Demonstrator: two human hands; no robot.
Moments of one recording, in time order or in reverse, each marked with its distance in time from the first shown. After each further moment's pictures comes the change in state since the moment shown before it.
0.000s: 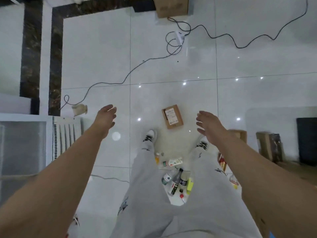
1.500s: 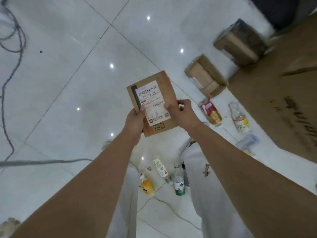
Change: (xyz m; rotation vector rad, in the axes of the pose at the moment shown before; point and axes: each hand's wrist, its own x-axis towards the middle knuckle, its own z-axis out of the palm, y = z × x) left_hand 0.157 -0.196 0.434 0.519 -0.752 -0.062; right_hand 0.274 0.234 -0.090 0.379 0.437 -0.011
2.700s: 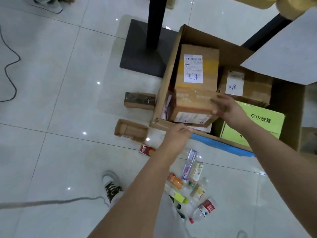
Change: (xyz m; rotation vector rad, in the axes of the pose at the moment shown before) left_hand -0.240 0.089 0.443 0.744 -0.558 0.179; right_hand -0.147 -0.011 -0.523 -0.302 0.505 -0.196
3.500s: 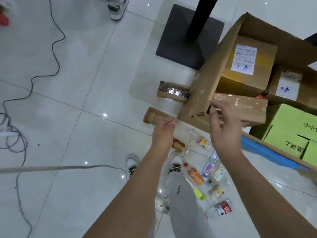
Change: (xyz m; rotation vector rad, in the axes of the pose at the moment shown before) left_hand -0.011 -0.064 -0.135 -0.261 0.363 -0.015; right_hand -0.073 -0.150 0.141 0.244 0.399 -0.257
